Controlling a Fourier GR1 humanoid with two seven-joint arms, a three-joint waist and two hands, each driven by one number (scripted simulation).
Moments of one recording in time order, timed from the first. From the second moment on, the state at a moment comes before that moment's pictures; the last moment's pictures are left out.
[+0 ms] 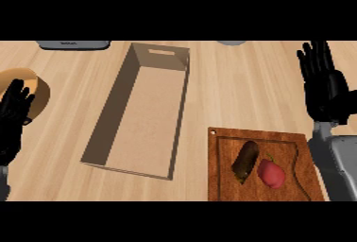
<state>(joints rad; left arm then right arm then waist) -0.08 0.59 -0.03 -1.46 0.37 0.22 -0.06 -0.40 -0.33 0.01 -1.45 -0.28 -0.26 0.00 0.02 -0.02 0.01</state>
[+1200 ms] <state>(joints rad) -0.07 0.61 -0.11 -1.34 0.08 0.32 0.05 0.06 -0.76 0.43 -1.84 0.35 -0.18 0.45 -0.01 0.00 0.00</state>
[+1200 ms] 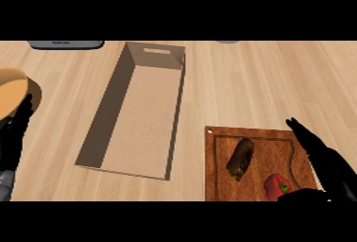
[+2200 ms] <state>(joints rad) -0.11 0.56 -0.10 -1.29 0.03 0.31 0.04 -0.41 -0.61 0.59 -1.59 0.16 0.46 0.96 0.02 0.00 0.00</state>
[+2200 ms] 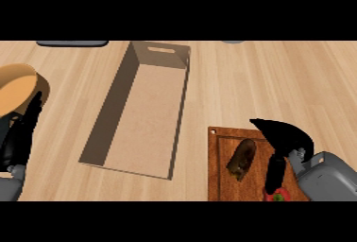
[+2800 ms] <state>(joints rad) -0.11 0.53 -0.05 -1.29 -0.01 0.27 0.04 -0.42 -0.49 0.58 -1.50 0.25 0.52 0.95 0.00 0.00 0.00</state>
